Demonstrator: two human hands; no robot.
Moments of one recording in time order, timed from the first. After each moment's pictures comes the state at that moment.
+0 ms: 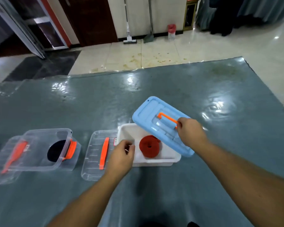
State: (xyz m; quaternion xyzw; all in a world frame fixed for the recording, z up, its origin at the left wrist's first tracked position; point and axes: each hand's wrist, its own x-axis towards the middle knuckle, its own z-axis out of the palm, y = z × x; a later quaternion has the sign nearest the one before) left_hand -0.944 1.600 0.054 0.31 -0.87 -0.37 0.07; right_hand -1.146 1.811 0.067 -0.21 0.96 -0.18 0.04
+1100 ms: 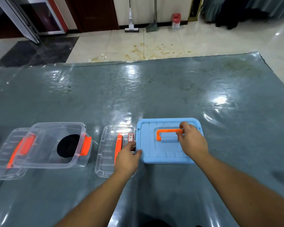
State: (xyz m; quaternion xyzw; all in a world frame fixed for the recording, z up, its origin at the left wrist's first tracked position) left_hand -0.920 1.528 0.016 0.38 -0.81 -0.44 0.01; right_hand -1.081 1.733 0.028 -0.16 0.96 -0.23 0.06
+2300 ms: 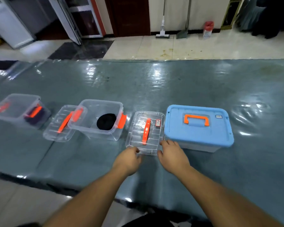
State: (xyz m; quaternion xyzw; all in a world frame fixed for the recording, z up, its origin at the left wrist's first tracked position) left_hand -0.767 1.494 0.037 0.34 -0.90 -0.25 -0.14; right_hand -0.888 1.654 0.032 -0.35 0.91 -0.17 0.18
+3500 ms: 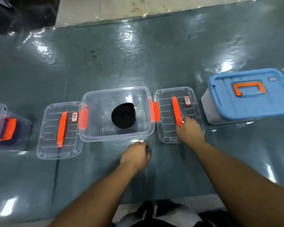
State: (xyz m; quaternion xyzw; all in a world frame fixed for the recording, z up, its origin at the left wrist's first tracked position) left_hand -0.730 1.280 -0.044 0.15 -0.93 -0.22 -0.27; right_hand -0.876 1.461 -0.039 0.01 0.96 -0.18 0.22
